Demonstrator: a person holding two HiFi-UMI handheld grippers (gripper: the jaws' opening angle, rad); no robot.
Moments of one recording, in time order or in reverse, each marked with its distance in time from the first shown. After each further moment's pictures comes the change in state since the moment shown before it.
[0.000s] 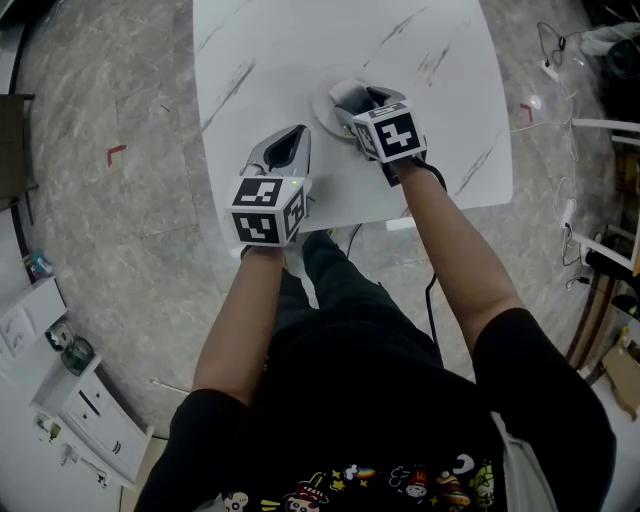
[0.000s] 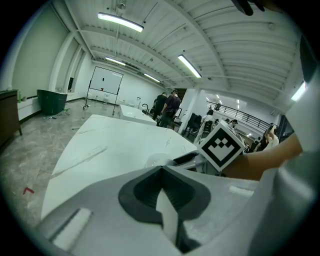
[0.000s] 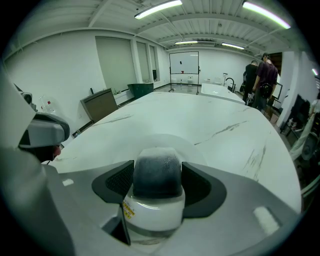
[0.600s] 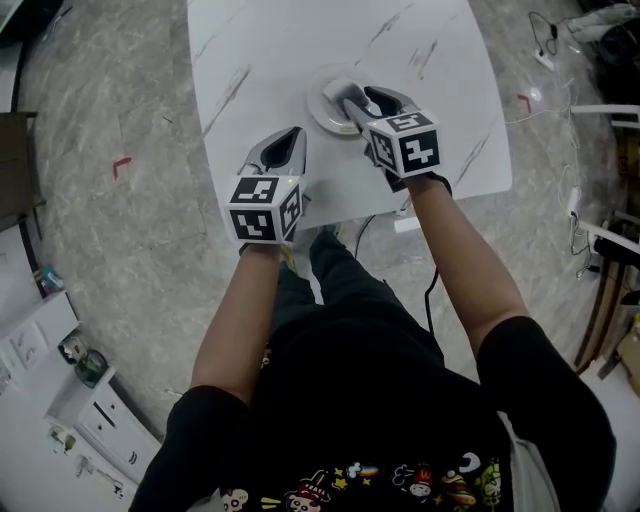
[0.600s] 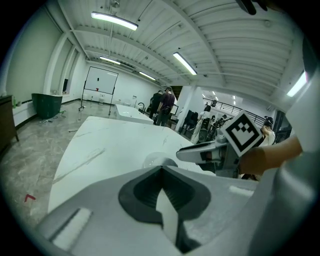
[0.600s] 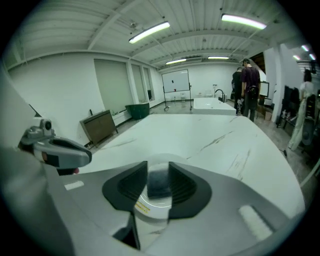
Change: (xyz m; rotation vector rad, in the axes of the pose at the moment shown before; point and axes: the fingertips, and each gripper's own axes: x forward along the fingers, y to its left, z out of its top) left arm -0.011 -0.005 0.000 0.045 0.025 -0.023; right arm -0.059 0.006 0.021 0.092 -0.216 0.002
